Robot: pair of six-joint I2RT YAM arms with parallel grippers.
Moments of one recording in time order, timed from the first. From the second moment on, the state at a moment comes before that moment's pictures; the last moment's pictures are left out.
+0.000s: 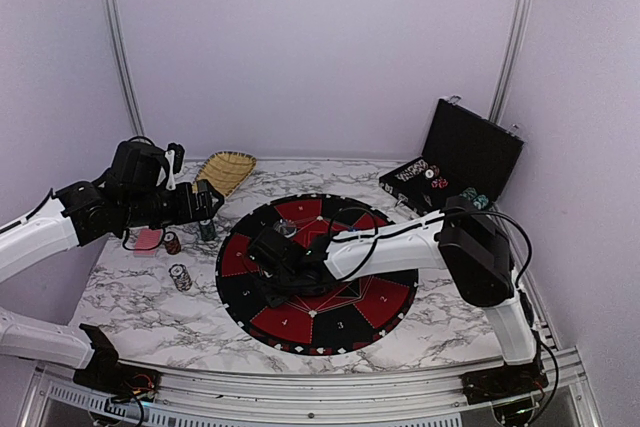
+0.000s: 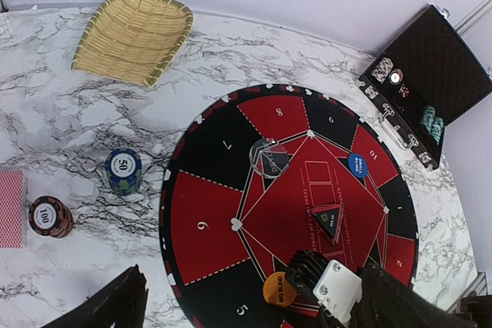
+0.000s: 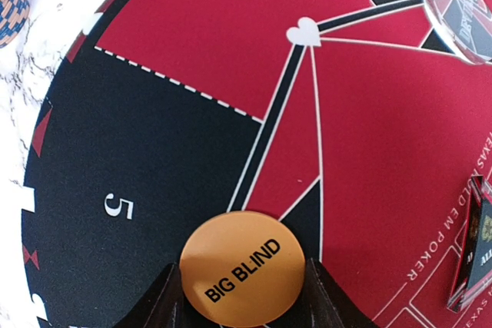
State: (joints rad) left arm -0.63 1.09 0.93 -0.46 -0.14 -0.58; right arm 1.16 2.25 1.64 -0.40 0.23 0.40
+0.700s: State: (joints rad) left arm -0.63 1.10 0.93 -0.46 -0.14 -0.58; right arm 1.15 2.22 1.60 -0.38 0.21 0.39
